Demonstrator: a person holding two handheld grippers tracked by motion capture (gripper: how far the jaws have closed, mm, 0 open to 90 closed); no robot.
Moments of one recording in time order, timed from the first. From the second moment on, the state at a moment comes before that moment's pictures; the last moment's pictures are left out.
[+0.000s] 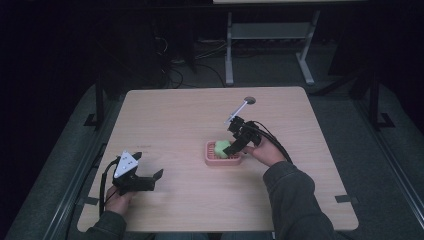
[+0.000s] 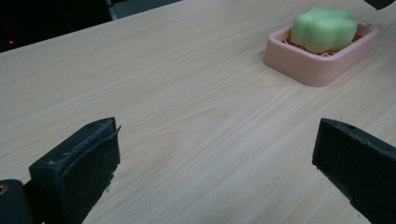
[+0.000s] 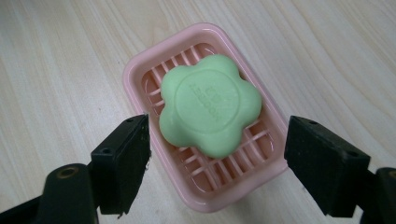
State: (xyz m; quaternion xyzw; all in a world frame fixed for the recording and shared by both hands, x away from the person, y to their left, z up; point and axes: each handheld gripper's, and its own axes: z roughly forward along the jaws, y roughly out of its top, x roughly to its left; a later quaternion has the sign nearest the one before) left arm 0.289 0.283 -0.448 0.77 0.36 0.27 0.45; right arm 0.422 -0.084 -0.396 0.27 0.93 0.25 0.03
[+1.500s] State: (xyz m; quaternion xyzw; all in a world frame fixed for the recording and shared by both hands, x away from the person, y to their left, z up) left arm 0.290 0.282 -0.450 0.77 0.37 0.27 0.45; right arm 0.408 -0.129 -0.392 0.30 0.92 0.25 0.04
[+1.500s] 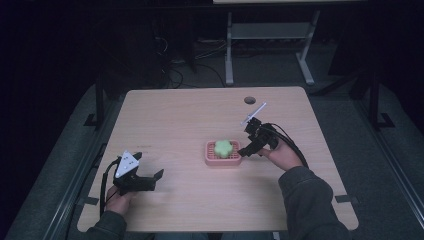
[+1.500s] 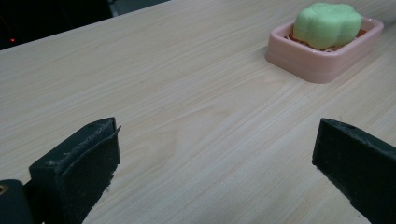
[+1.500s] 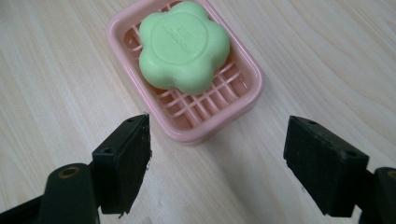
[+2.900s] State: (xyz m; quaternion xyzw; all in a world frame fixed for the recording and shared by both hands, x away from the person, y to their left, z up) left arm 0.290 0.281 -0.450 0.77 0.37 0.26 0.44; right arm 0.386 -0.162 -0.399 0.32 0.91 0.25 0.03
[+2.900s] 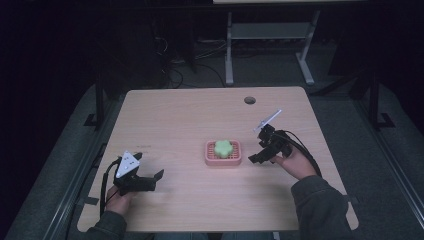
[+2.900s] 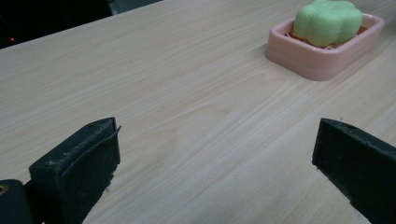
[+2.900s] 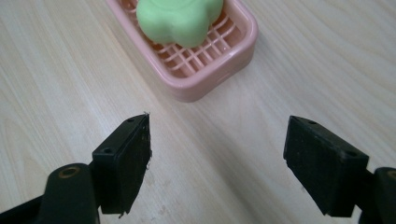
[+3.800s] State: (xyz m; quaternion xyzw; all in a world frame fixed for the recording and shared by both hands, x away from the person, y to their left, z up) left arm 0.290 0.281 -0.451 0.78 0.37 0.26 0.44; right arm 0.367 -0.204 -0.416 0.36 0.90 0.26 0.02
